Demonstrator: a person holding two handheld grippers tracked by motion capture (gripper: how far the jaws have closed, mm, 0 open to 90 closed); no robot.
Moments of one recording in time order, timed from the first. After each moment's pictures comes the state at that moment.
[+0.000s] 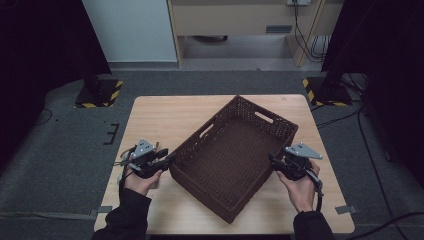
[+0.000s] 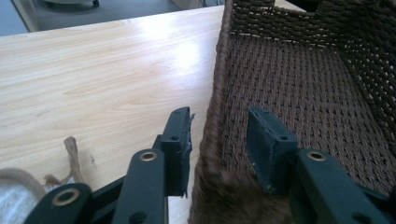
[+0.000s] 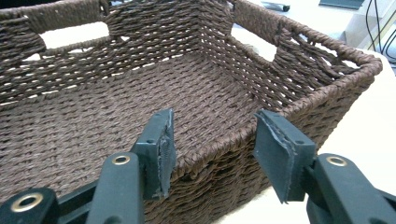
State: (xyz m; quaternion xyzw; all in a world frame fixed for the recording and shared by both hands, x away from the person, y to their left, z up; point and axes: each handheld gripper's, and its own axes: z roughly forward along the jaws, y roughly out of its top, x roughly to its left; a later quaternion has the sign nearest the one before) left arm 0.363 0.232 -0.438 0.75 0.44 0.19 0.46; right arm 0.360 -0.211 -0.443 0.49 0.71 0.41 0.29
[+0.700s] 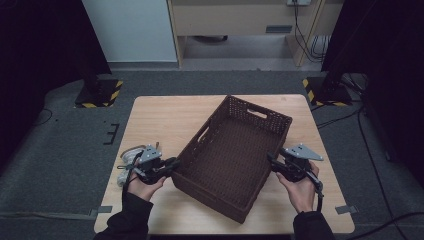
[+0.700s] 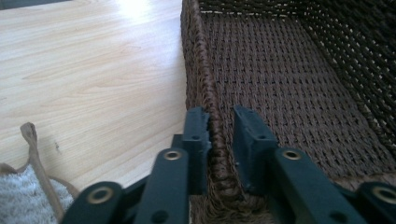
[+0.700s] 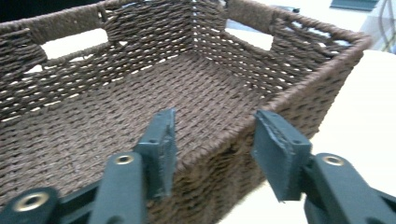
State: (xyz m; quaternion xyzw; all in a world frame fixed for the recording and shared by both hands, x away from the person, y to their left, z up) left arm 0.350 0.220 -0.441 0.78 0.42 0.16 0.44; right arm 0.357 -0.209 -0.444 0.48 0.71 0.43 0.27
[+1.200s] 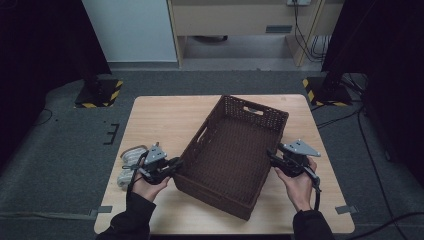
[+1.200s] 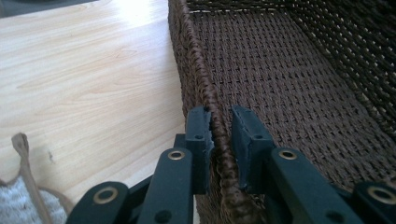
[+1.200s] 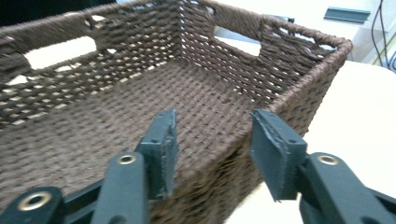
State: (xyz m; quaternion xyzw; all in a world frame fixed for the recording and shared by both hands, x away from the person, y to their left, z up) left arm 0.349 0.209 -0.446 0.78 0.42 0.17 0.44; right arm 0.368 -0.207 -0.443 0.47 0.71 0.44 0.29
